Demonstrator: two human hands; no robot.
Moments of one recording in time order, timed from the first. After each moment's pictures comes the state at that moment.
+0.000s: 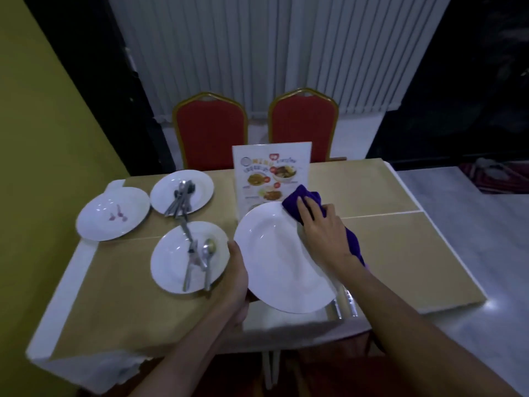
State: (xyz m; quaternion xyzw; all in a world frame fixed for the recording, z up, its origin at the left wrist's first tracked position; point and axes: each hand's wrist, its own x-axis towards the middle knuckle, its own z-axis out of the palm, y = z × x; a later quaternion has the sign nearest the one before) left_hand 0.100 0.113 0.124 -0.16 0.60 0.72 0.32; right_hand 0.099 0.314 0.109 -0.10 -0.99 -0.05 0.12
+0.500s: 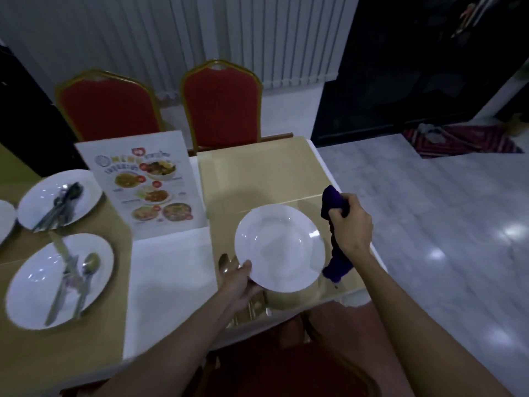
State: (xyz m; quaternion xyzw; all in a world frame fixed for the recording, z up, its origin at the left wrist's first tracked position) left_hand 0.145 0.367 0.009 -0.18 0.55 0.70 0.42; right_hand 0.216 0.591 0.085 -0.42 -0.80 0.36 0.22
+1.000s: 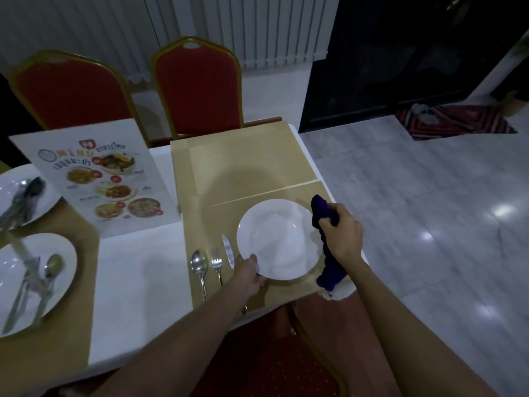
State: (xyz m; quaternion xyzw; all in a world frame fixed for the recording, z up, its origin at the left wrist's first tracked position) left_hand 0.164 0.461 -0.026 -0.25 0.55 0.68 0.43; right_hand 0.249 0.638 0.042 -0.42 -0.82 0.36 0.15
